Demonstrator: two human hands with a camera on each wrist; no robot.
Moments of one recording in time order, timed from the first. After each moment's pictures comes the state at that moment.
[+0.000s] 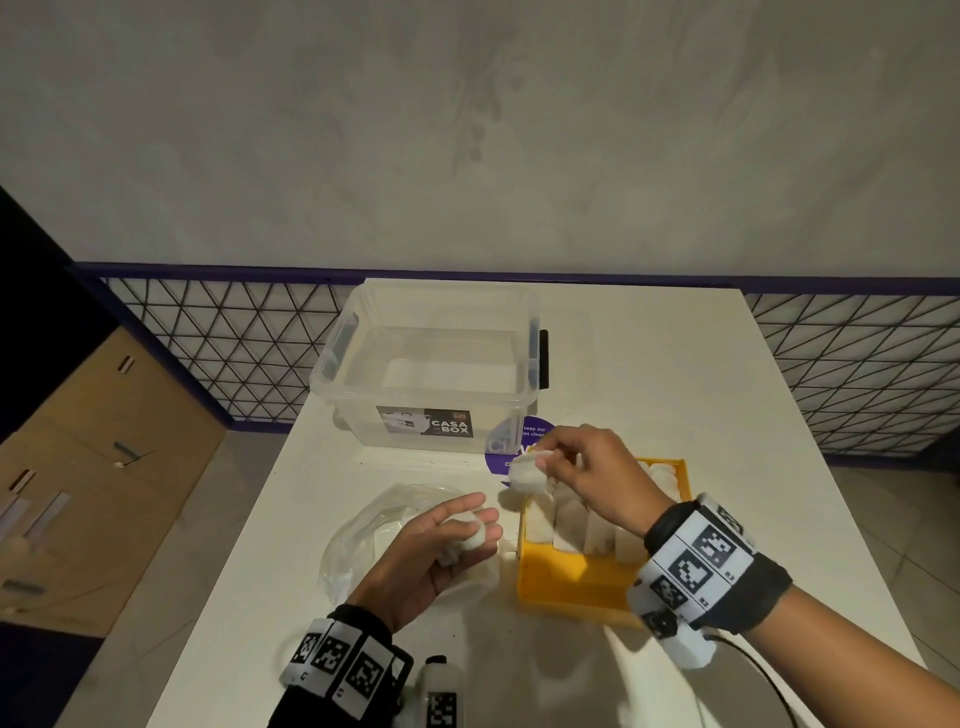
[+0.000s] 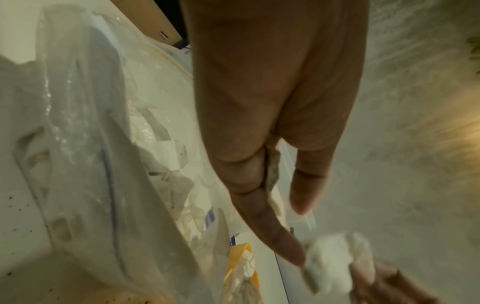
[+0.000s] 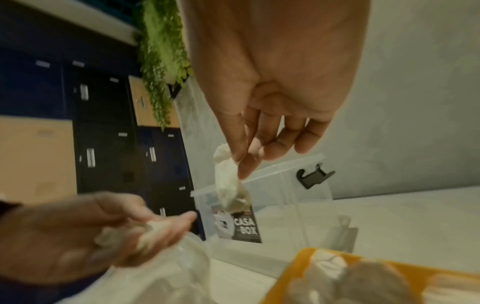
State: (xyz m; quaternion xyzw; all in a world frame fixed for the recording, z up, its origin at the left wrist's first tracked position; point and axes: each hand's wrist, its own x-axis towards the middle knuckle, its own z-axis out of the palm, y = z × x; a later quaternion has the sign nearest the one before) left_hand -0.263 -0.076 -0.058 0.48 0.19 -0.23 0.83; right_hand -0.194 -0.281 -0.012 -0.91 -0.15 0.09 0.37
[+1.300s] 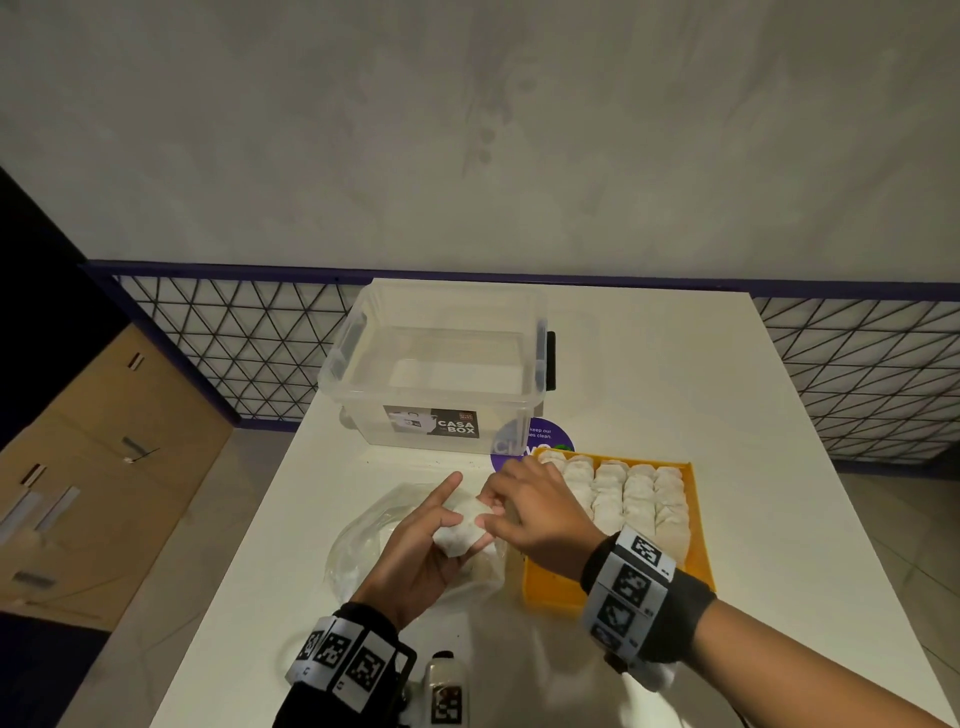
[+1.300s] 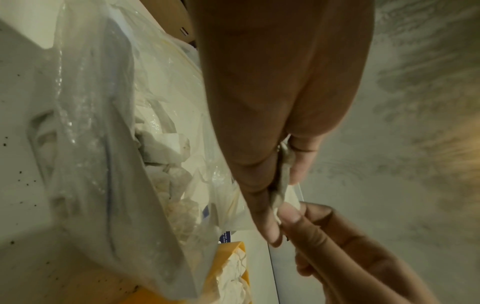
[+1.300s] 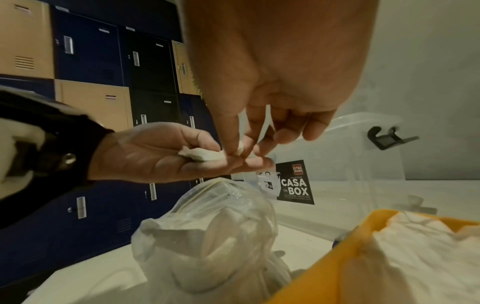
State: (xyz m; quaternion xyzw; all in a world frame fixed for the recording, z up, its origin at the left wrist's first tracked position) left_hand -0.262 -0.074 -0.055 0.41 0.21 -0.19 0.86; right_hand -0.217 -0.231 -0.040 -0.92 -0.29 0.08 0.25
